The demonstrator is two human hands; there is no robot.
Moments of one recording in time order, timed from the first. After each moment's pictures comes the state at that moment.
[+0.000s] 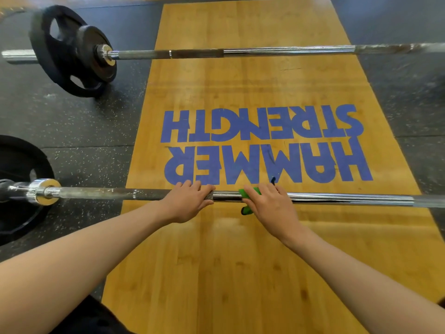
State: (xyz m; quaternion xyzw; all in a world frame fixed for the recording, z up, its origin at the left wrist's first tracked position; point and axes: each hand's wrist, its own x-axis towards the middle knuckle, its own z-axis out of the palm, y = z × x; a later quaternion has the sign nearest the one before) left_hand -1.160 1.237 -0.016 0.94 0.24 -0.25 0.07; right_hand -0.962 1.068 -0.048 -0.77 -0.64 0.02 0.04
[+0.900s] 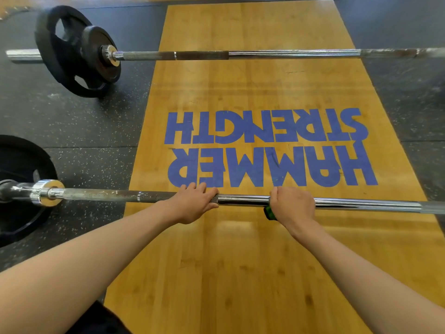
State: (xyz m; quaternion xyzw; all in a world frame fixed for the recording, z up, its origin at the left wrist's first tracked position) left_hand -1.155 1.242 -0.011 0.93 0.23 -0.28 0.09; right_hand -0.946 1.082 -0.028 -0.89 -0.45 0.08 -0.05
